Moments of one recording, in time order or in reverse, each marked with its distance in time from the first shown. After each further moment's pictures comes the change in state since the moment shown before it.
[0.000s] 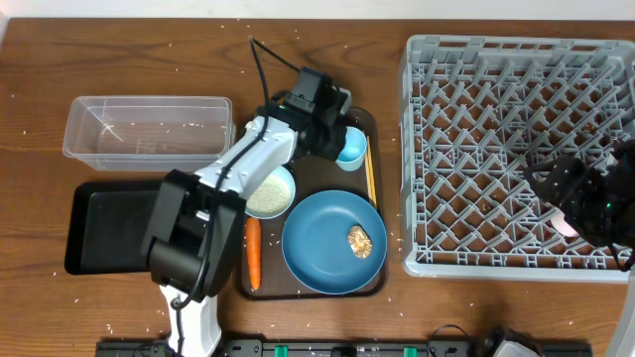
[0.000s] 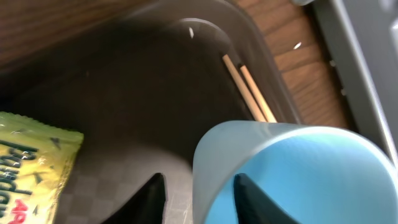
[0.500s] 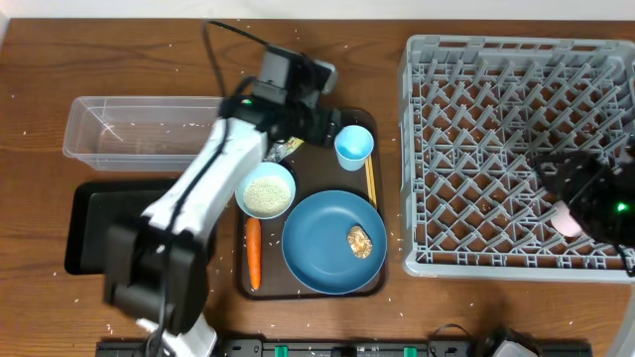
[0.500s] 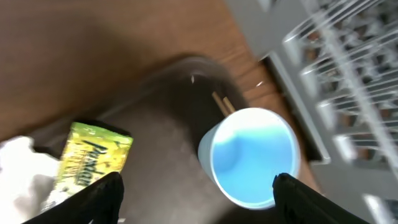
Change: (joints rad) left arm 0.059 -0.180 0.001 -0.046 0.042 0.050; right arm -0.042 -0.029 0.000 0.042 -0.115 0.012
